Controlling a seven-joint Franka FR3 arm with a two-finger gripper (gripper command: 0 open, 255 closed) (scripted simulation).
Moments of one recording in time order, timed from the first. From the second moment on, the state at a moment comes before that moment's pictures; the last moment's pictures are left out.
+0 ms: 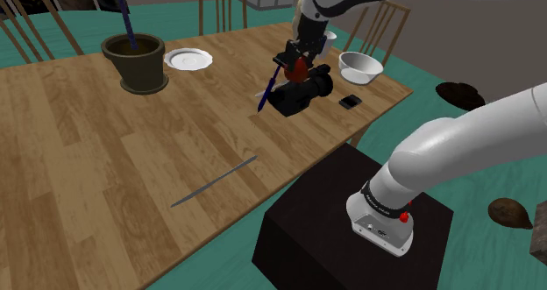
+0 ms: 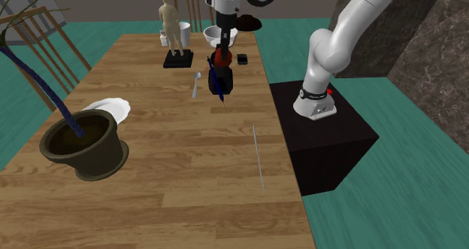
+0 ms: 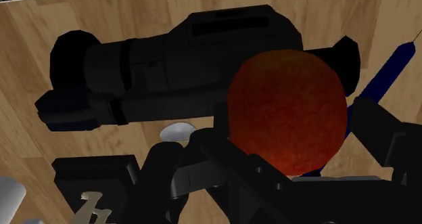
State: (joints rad) arm -0.19 -0.46 0.07 -2.41 -0.01 2.04 0.08
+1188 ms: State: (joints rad) arm -0.40 -0.27 -0.22 -2.24 -0.06 2.08 -0.38
